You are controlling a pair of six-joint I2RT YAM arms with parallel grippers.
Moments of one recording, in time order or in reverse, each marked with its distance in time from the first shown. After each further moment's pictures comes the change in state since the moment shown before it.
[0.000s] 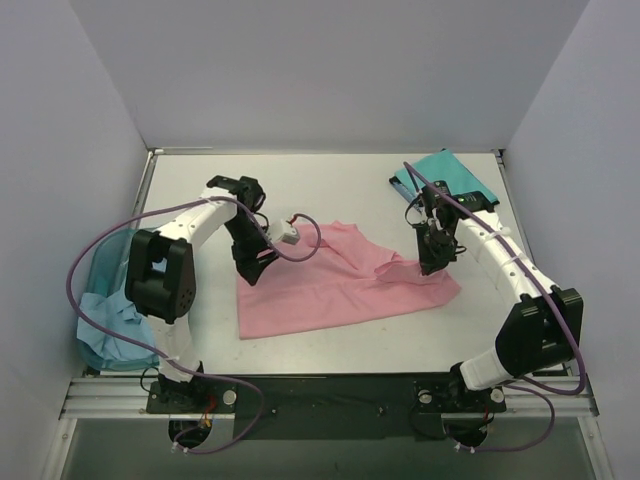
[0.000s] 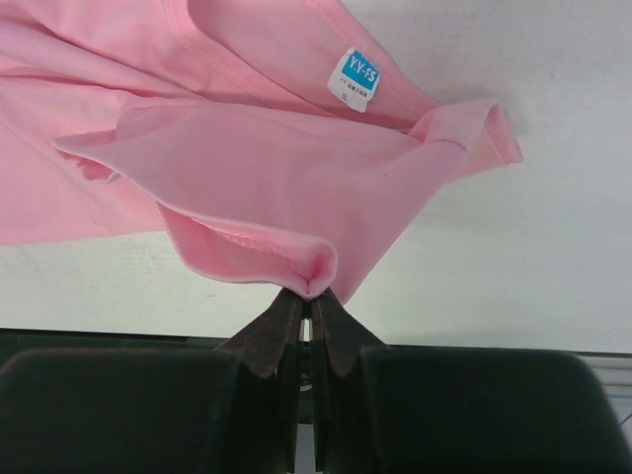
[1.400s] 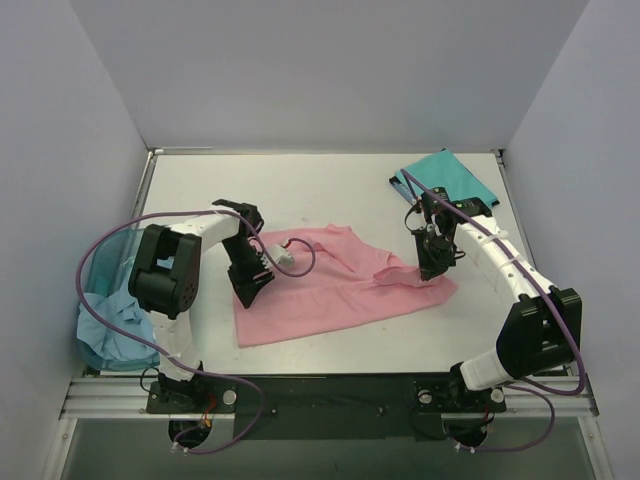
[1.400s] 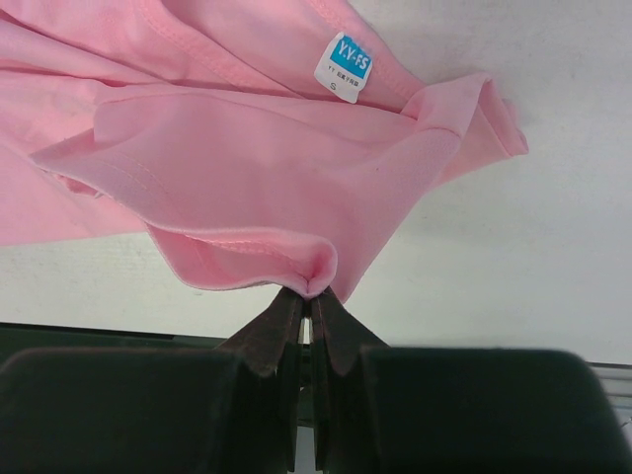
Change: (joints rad) left arm 0.021 0.050 -0.230 0.114 -0.021 -0.088; right arm -0.007 -0.011 -0.066 0.041 -0.014 -0.039
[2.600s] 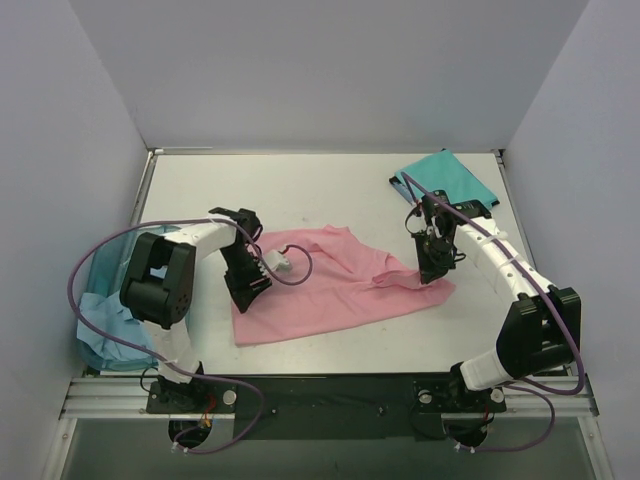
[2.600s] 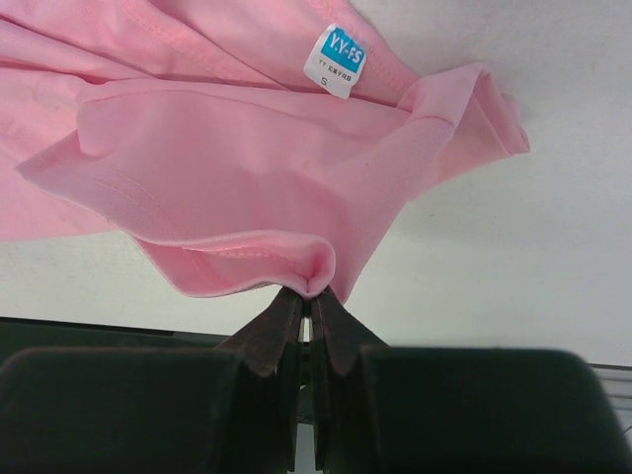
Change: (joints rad) left arm -0.010 -0.068 -0.089 0.053 -0.051 -0.021; right arm -0.006 0.000 -0.029 0.010 -0.019 -0.005
